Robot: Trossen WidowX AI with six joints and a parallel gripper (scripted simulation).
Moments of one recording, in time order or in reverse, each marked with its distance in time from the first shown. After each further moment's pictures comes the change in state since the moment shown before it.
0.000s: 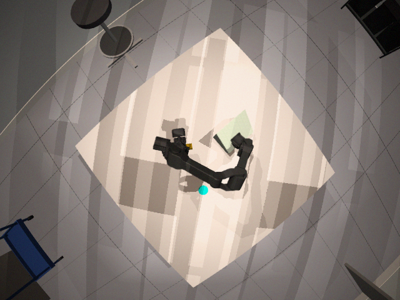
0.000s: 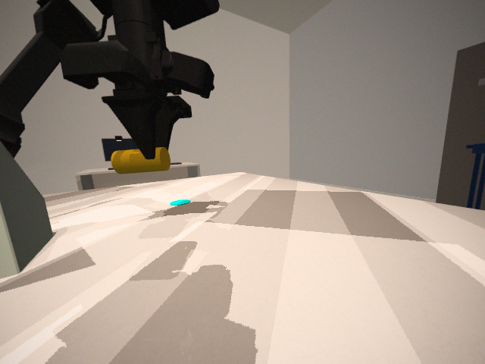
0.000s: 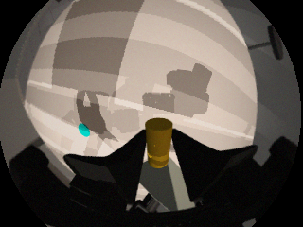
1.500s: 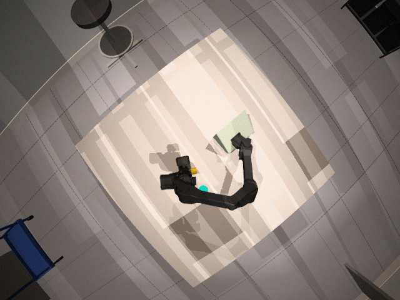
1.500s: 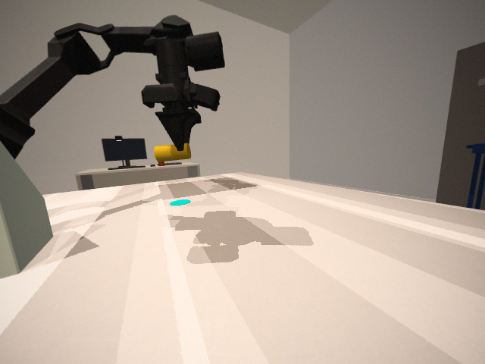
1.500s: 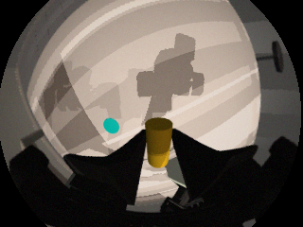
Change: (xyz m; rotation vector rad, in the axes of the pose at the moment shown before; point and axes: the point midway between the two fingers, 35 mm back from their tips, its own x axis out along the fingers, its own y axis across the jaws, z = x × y) arm -0.015 0.135 -0.008 -0.070 -0.016 -0.004
